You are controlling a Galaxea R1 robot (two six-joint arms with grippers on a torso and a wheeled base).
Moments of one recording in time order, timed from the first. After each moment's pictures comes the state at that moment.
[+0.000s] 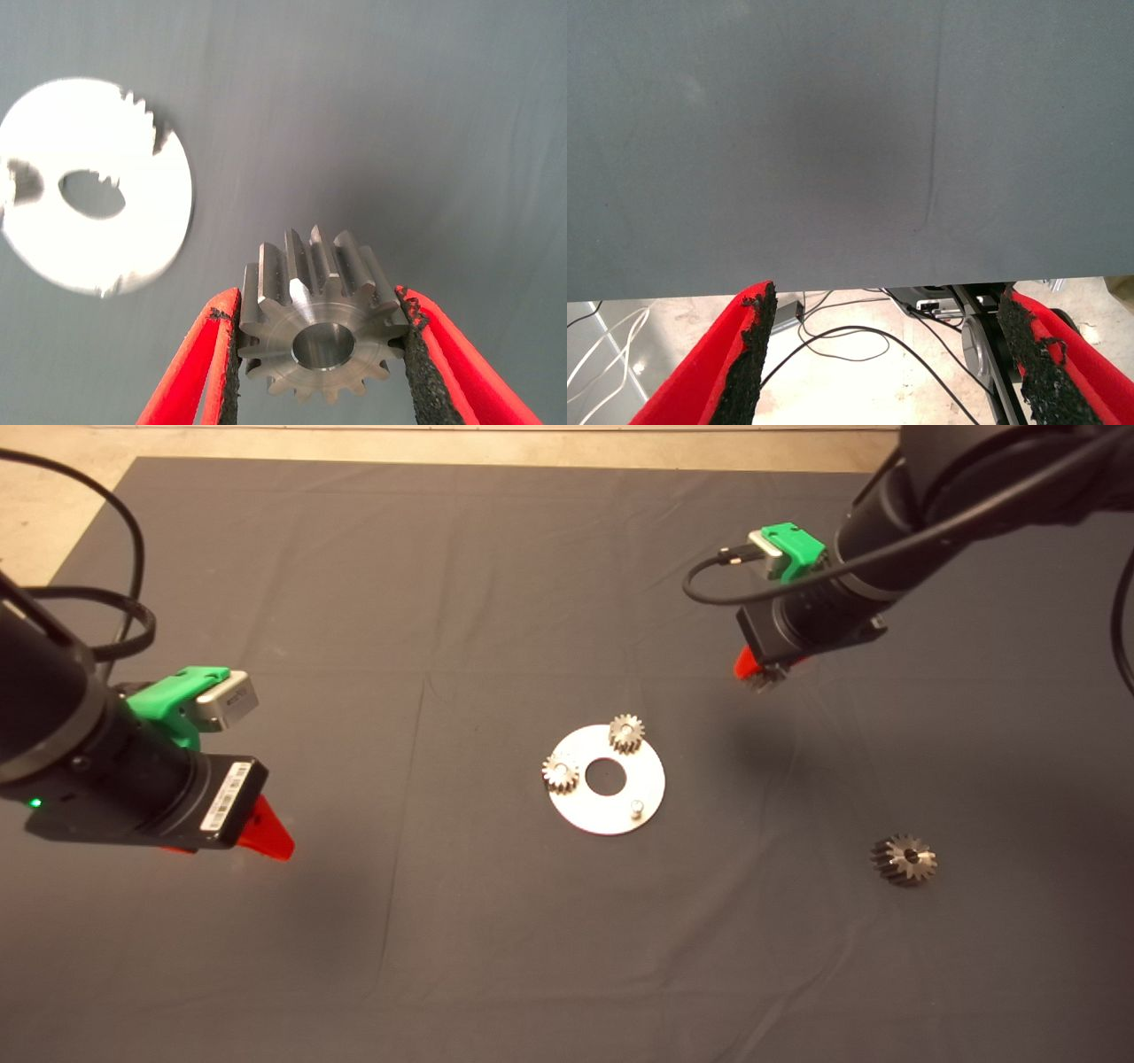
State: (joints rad) left arm -0.72 2.06 -0.59 -0.08 1.53 -1.43; right arm 0.62 2.50 -0.98 -0.20 -1.52 1.32
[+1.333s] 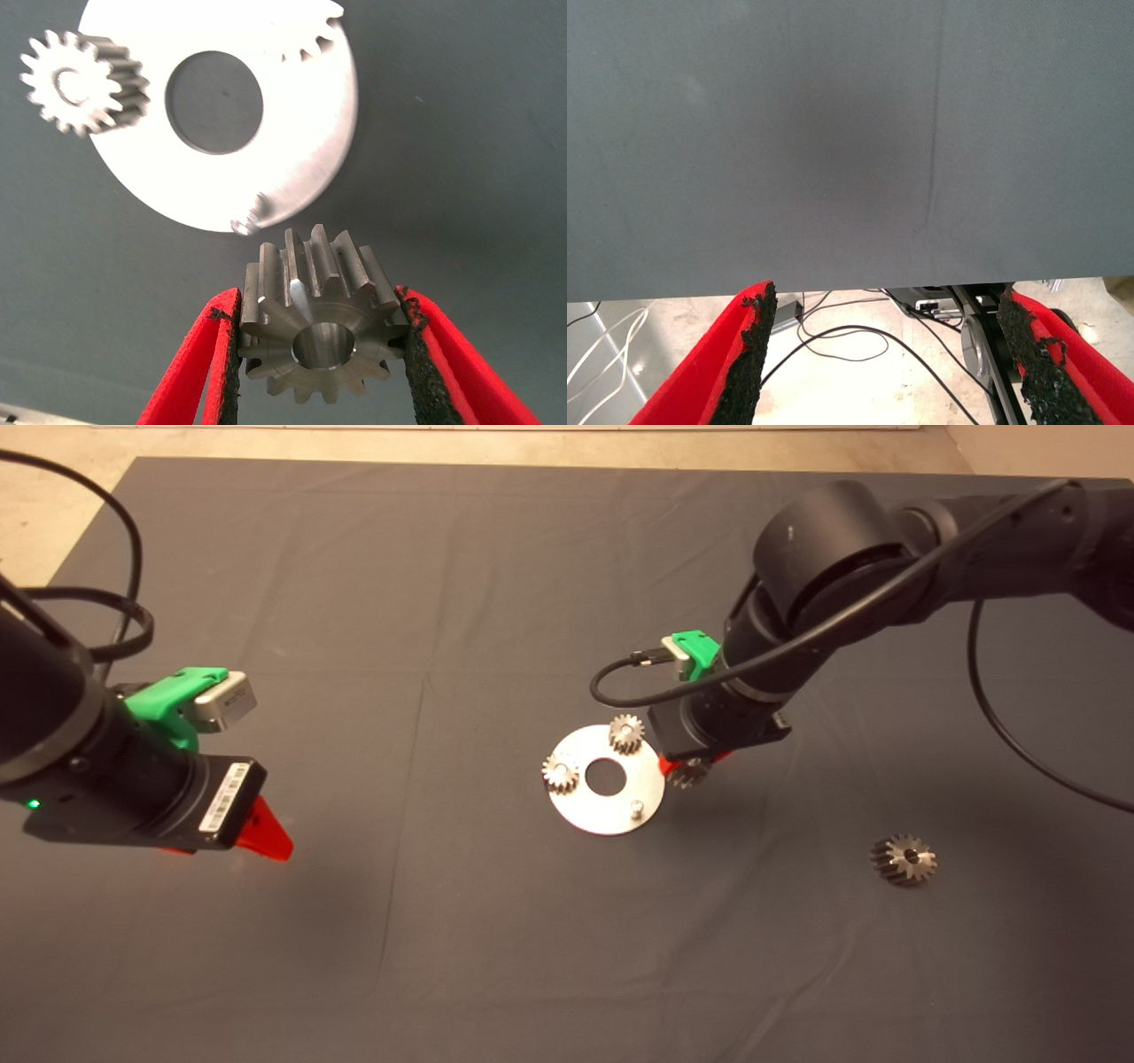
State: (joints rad) left arm -0.72 2.06 -0.59 -0.08 1.52 -1.43; right arm 0.47 2.70 -1.03 -0.18 -1.52 1.48
